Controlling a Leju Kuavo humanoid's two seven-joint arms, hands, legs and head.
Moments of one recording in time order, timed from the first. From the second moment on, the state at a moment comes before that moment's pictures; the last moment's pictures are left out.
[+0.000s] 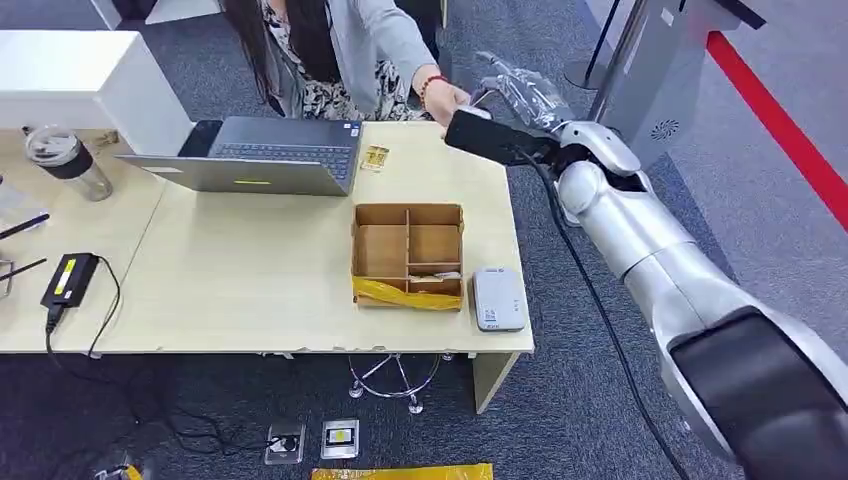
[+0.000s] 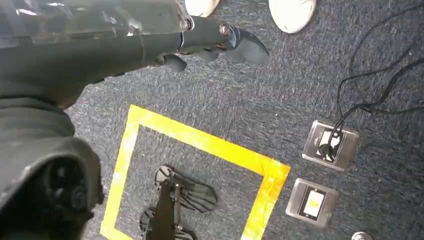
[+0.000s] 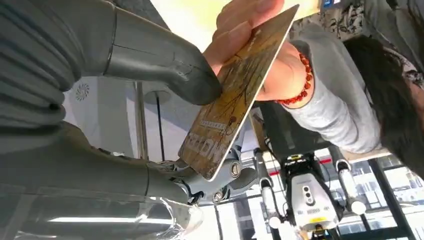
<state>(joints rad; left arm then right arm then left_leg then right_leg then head) -0.16 0.24 0.09 -0.16 0.22 0.01 -0.06 -1.20 -0.02 0.68 -0.44 0.59 -0.04 -0.29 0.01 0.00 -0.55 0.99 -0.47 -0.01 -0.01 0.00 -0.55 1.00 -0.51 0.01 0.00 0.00</state>
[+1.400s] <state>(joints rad) -0.12 0.24 0.09 -0.16 0.28 0.03 -0.06 -1.12 -0.01 0.70 -0.45 0.58 -0.09 -0.25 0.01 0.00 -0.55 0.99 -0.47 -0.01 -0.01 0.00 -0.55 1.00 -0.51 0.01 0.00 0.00</state>
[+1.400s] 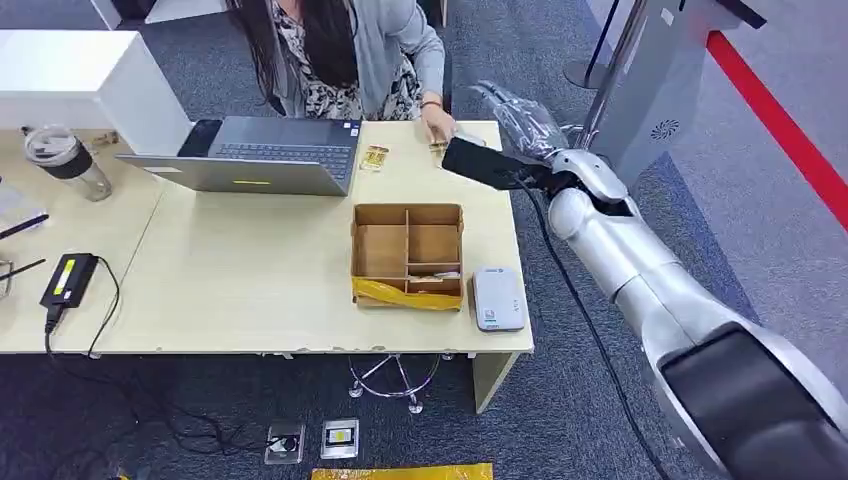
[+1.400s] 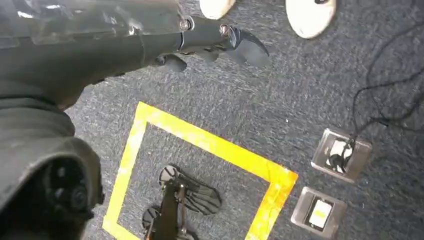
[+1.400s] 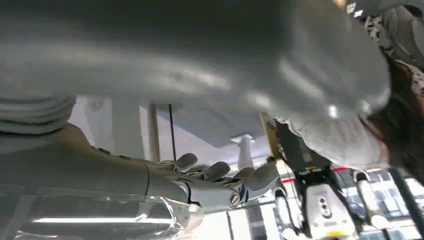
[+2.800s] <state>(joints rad) -0.12 0.24 0.10 -0.16 0.36 0.07 -0.06 -0.50 -0.28 0.61 -1.53 0.83 0.02 0.20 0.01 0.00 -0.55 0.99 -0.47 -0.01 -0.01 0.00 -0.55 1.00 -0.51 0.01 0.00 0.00</state>
